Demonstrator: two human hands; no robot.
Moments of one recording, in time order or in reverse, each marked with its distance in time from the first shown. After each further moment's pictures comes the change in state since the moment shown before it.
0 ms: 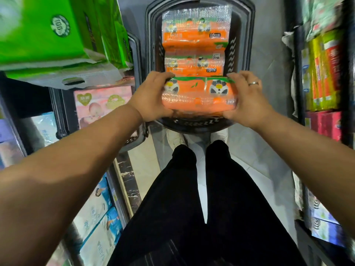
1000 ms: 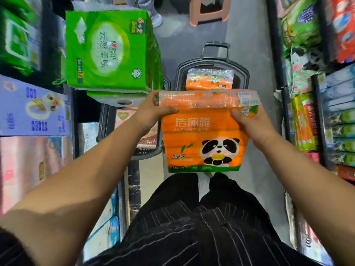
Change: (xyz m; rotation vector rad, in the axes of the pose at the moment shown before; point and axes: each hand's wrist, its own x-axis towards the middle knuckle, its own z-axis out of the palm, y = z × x) left_hand -0.109 0.073 -0.114 -0.970 0.245 -0.391; right_hand -0.074 -0.097 -0.101 1.021 0.030 0.180
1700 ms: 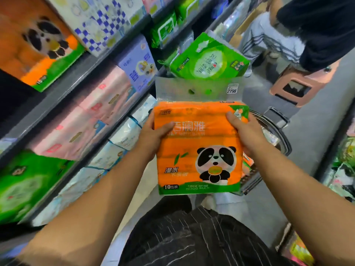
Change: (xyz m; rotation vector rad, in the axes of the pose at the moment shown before) left_hand -0.229 -0.047 0.022 -0.645 0.702 0.228; right_hand -0.067 -0.099 0.103 -0.215 -0.538 -0.068
